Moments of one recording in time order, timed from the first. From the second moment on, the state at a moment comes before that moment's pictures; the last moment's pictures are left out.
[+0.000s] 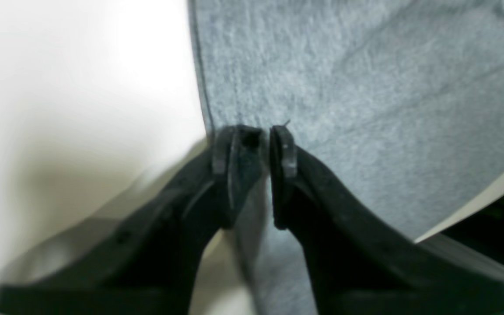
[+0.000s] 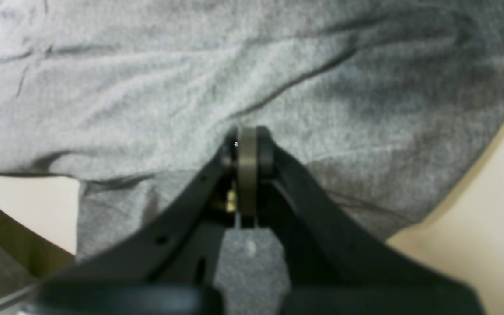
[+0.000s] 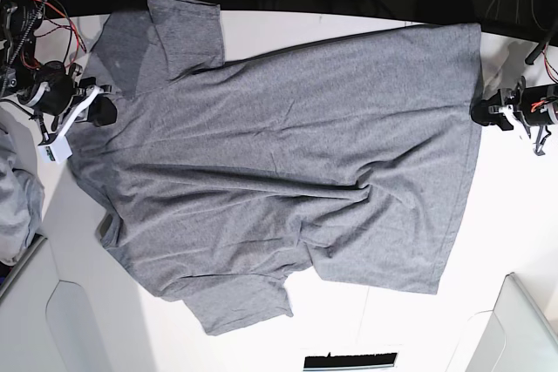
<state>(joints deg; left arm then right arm) -4.7 -40.1 -0.4 47.9 -57.6 -37.9 52.3 -5.8 20.0 14.9 81.2 38.1 31.6 -56.1</state>
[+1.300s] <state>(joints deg) -1.0 -44.8 -0.3 54.1 -72.7 -38.1 63.6 -20.4 19.2 30.8 81.3 44.3 34.2 -59.5</state>
